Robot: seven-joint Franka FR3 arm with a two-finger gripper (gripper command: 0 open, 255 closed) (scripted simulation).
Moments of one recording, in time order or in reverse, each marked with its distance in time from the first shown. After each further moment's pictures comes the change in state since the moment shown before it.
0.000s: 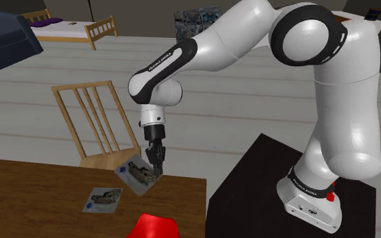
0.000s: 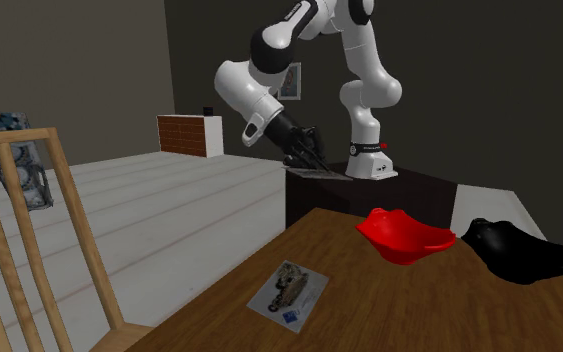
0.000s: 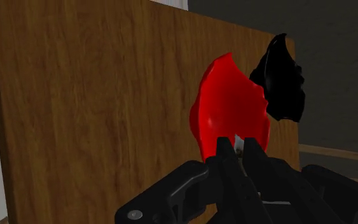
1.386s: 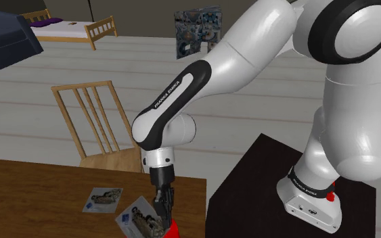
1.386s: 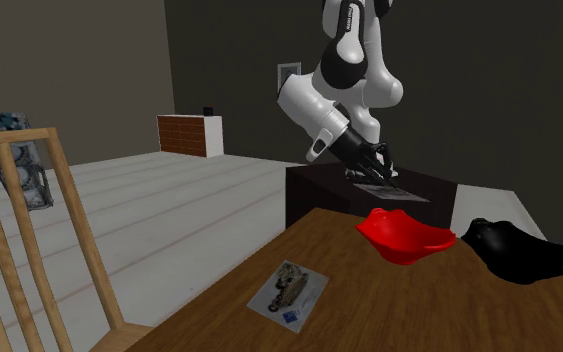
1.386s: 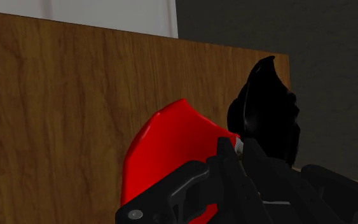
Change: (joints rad) arm 0.148 -0.107 0.127 -0.295 0.190 0.282 -0.001
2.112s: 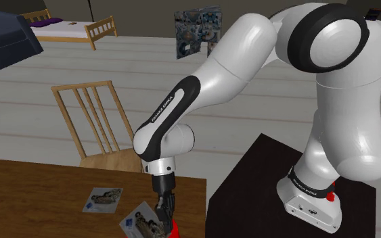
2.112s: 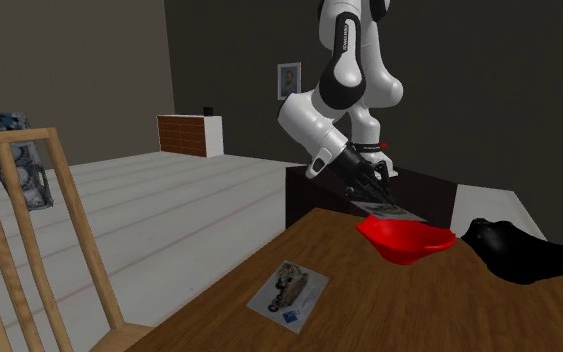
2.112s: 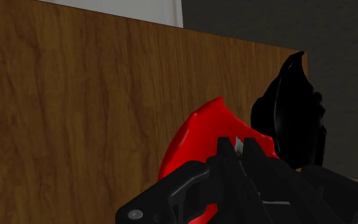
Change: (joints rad) arm 0.007 0.098 -0.001 0.016 0.015 0.063 -0.060
